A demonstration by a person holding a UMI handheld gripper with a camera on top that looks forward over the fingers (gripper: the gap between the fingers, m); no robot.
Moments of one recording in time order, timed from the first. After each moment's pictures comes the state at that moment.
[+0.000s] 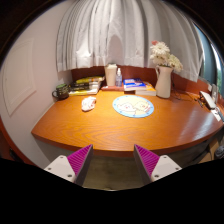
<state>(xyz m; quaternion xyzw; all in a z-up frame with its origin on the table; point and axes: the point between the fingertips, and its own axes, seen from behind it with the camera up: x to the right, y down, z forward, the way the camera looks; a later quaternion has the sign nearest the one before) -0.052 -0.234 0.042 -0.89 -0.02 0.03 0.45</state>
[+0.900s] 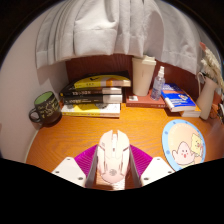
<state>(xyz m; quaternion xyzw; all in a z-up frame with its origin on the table) -0.200 0.073 -0.012 -0.91 -0.02 0.02 0.42</state>
